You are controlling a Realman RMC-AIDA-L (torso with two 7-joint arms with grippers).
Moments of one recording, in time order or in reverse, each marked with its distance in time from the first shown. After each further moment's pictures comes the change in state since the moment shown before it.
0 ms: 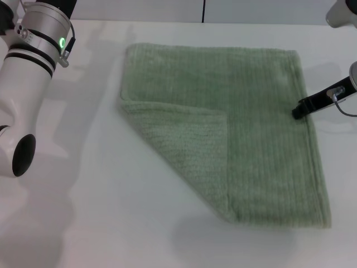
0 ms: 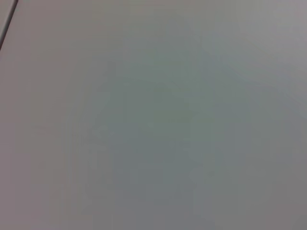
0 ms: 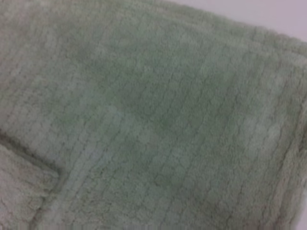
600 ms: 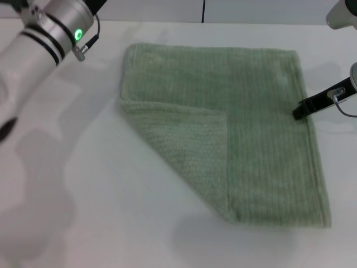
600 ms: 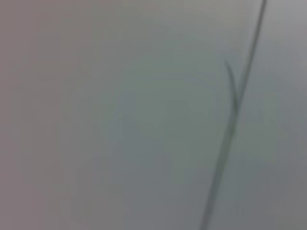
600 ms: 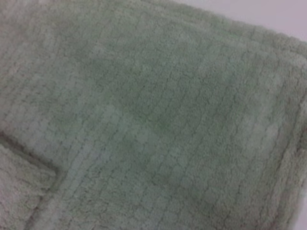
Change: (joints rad) left arm -0.026 0.011 0.187 0.175 0.277 -0.112 -0.446; right arm 0.000 -0.002 0.000 0.006 0.000 0.006 -0.009
